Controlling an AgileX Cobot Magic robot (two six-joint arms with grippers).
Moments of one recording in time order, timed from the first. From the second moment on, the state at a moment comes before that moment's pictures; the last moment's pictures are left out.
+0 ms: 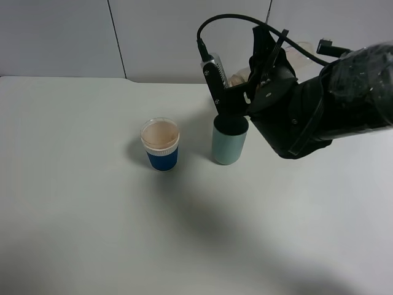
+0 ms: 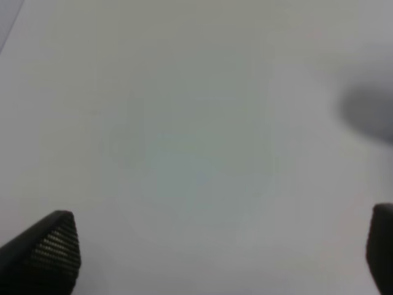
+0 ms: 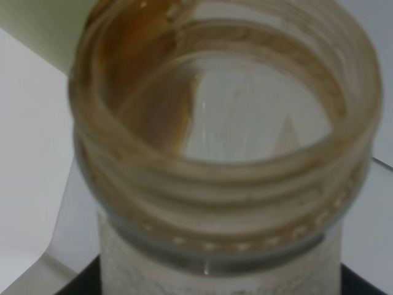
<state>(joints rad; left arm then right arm) 0.00 -0.01 -0.51 0.01 1.06 -0.02 0.86 1.73 -0.83 -1.72 0.97 0.29</state>
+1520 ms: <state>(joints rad) 0.00 -0.01 -0.51 0.01 1.06 -0.02 0.86 1.73 -0.83 -1.72 0.97 0.11</state>
